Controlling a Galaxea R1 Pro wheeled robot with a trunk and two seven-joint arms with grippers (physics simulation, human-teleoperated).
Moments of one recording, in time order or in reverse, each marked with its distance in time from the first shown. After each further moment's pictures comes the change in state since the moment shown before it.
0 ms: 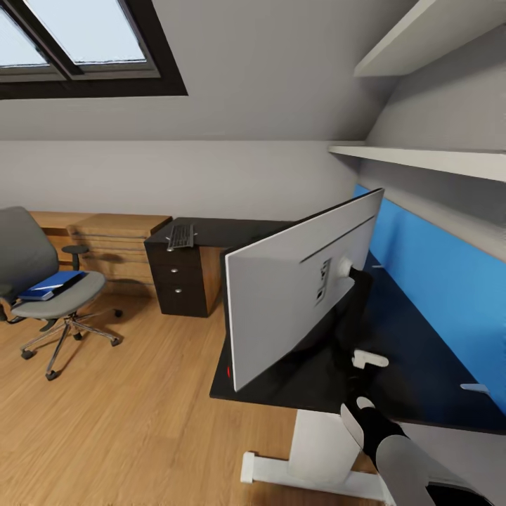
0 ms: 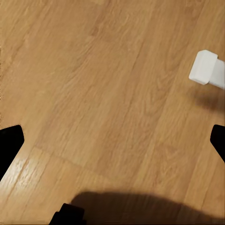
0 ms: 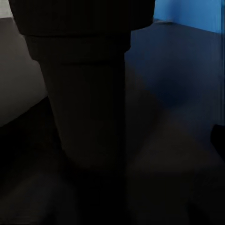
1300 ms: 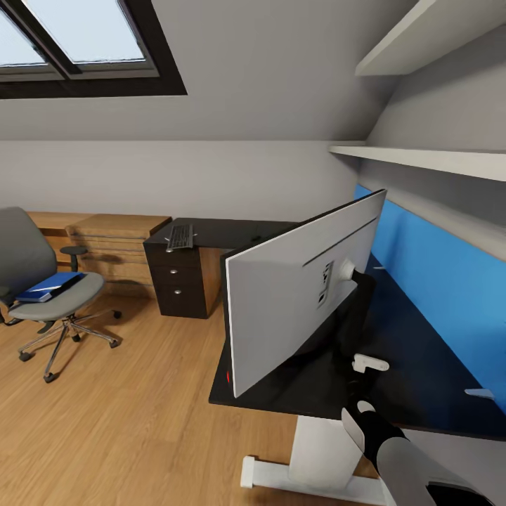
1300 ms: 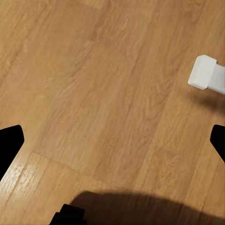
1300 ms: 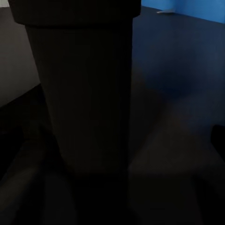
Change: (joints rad) left arm 0.000 0.000 0.000 -0.002 -0.001 0.000 0.001; right arm 0.000 -0.004 -0.001 0.036 0.001 -0.004 0.002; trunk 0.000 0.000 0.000
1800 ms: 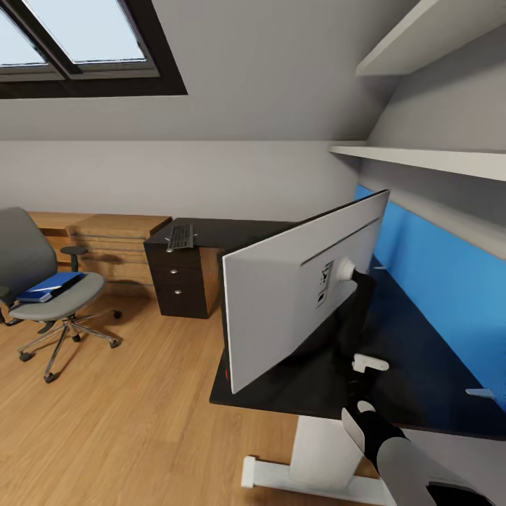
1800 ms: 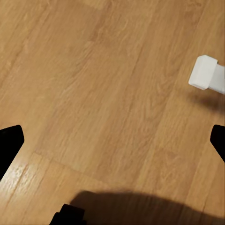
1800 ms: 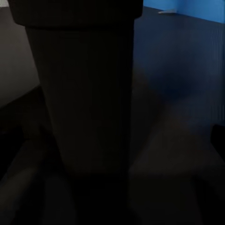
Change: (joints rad) left arm 0.000 0.000 0.000 0.000 -0.001 0.000 0.000; right arm 0.000 -0.001 0.002 0.000 0.002 0.001 0.001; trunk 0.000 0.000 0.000
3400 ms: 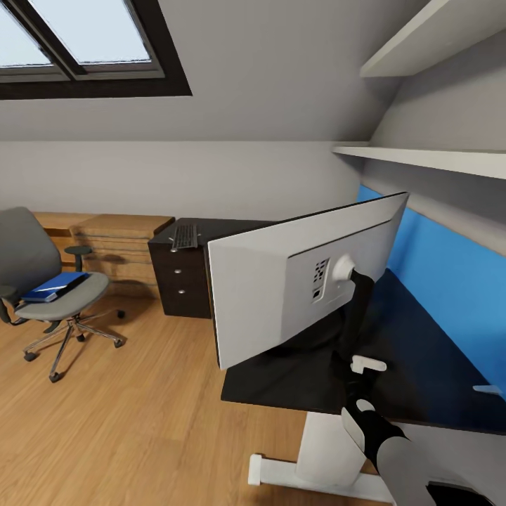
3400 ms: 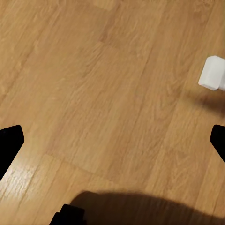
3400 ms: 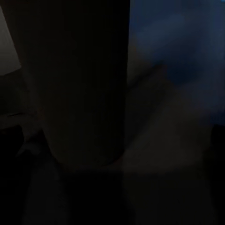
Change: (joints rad) left arm 0.000 0.000 0.000 0.000 0.000 0.000 0.000; right arm -0.001 0.000 0.003 -0.004 0.004 0.078 0.002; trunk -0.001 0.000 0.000
